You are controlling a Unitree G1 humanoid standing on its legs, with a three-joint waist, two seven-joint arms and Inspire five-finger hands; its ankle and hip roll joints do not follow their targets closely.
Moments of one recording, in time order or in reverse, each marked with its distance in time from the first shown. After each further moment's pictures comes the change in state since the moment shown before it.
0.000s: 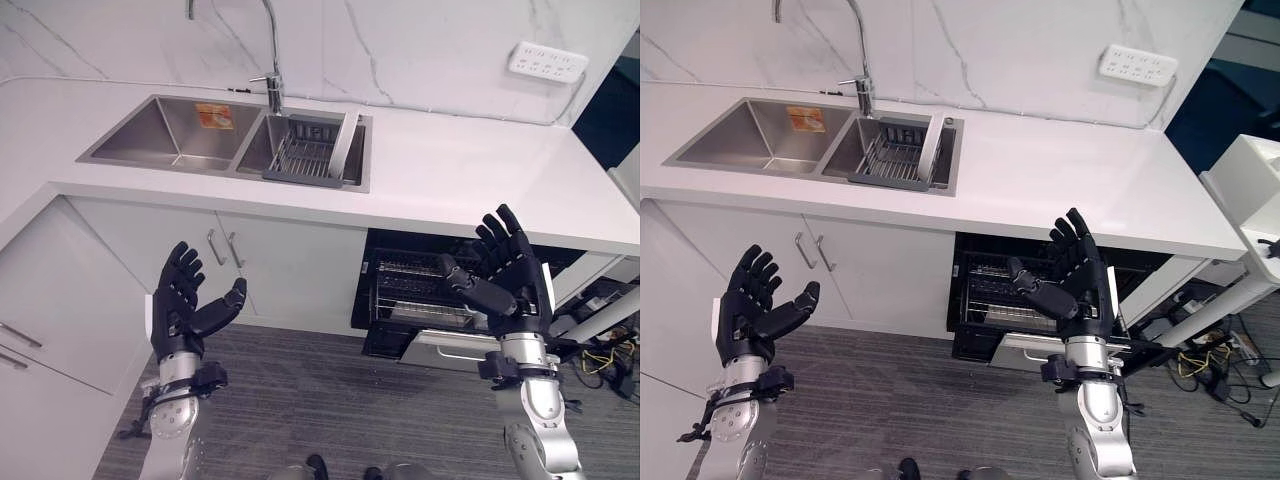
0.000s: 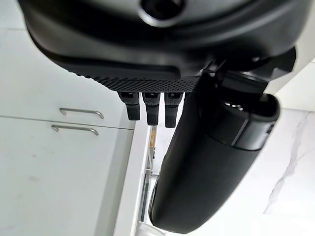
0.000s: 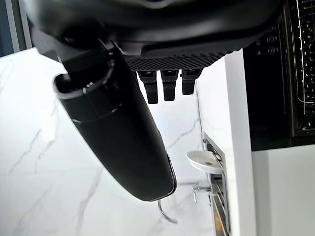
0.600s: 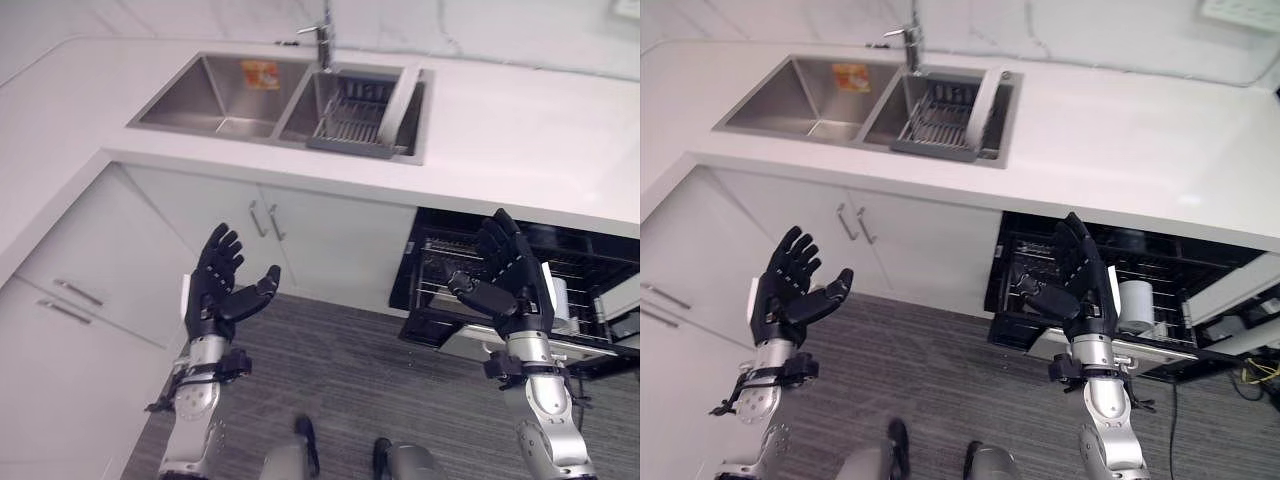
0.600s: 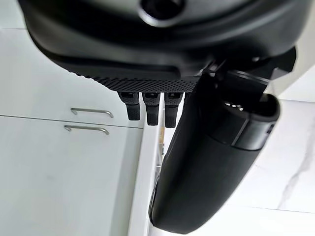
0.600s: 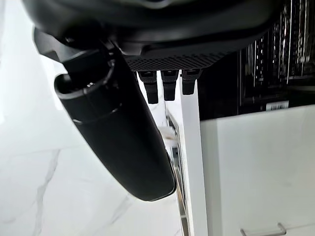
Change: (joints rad) left arm -0.066 -0.031 -0.084 0.031 0.001 -0.011 -0.111; right arm -0.029 -0.057 0.022 0.077 -0.017 -0.018 -0.025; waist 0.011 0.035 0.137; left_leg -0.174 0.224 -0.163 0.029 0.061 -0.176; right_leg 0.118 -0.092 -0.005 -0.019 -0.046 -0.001
